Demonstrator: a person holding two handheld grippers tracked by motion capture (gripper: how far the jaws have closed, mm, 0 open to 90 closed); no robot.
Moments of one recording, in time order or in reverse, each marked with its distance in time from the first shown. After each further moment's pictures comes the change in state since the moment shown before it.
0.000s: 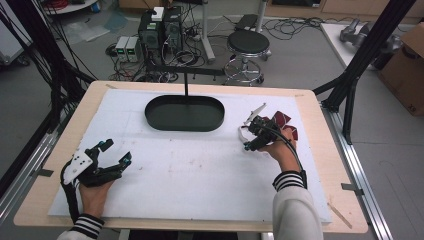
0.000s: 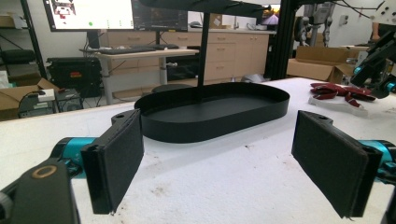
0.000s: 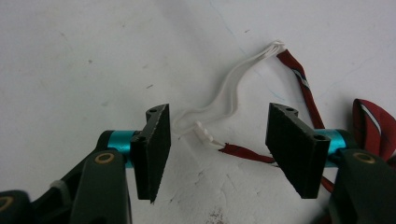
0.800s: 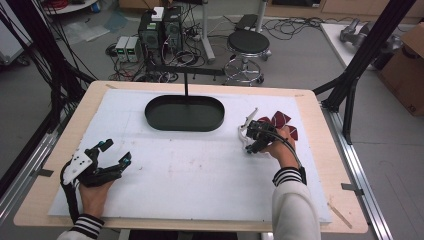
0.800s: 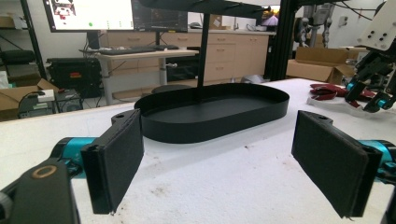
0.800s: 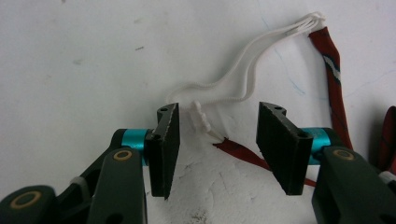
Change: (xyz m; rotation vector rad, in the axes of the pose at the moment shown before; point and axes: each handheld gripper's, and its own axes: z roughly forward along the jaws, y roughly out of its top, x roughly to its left) left arm 0.000 0.000 0.000 -0.004 0.000 -0.004; right arm -0.007 -0.004 0.024 0.103 0.036 -0.150
